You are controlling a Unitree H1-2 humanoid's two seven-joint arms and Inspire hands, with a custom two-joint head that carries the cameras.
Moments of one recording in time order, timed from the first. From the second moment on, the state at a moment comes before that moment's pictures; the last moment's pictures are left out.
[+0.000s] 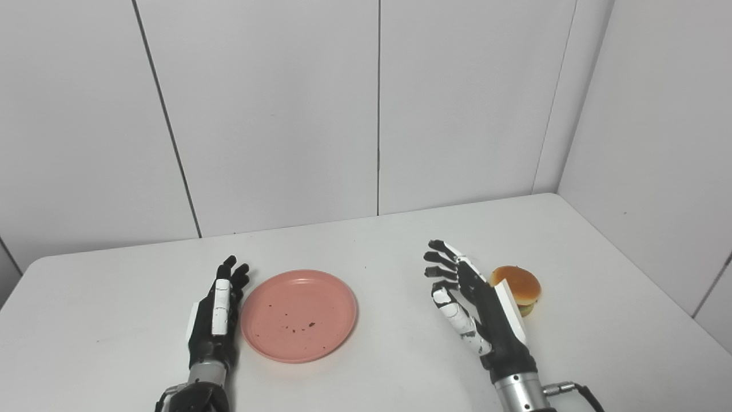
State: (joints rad) left arm -0.49 -0.04 0.08 0.54 -0.15 -0.08 -0.01; right arm -0.12 -0.07 0.01 -0.32 -0.34 -0.01 -0.06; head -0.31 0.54
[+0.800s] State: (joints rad) left arm -0.50 -0.04 0.07 0.56 -0.15 -0.10 -0.02; right arm -0.31 -0.42 0.04 -0.13 -0.87 0.00 -0.07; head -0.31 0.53
